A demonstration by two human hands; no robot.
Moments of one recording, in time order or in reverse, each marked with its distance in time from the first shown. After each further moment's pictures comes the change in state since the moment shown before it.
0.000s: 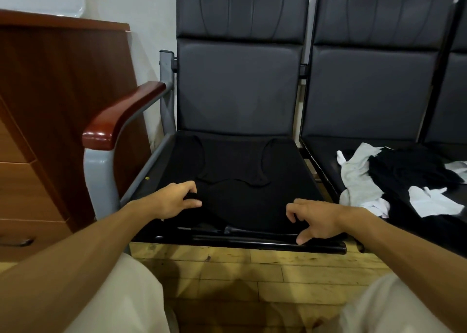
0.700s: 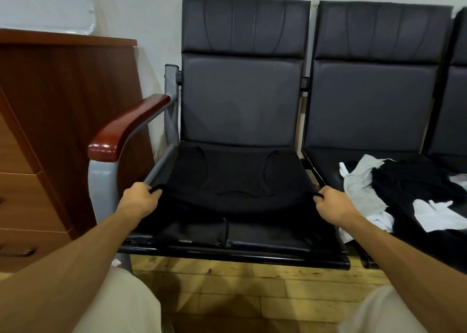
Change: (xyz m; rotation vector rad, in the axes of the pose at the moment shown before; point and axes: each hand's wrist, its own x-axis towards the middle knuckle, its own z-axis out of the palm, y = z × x) left_hand -0.012 -0.037 -0.023 -0.389 0.471 -0.543; right_hand 0.013 0.026 -0.010 0.460 0.597 0.546
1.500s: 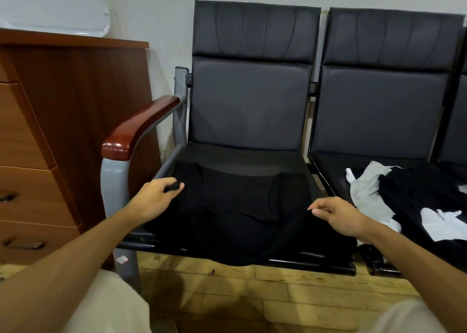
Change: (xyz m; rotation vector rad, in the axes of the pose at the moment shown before) left_hand -0.029 0.009 -0.015 -0.064 -0.180 0.361; right_hand -0.023 -0.002 -0.015 0.161 -0.255 -0.296
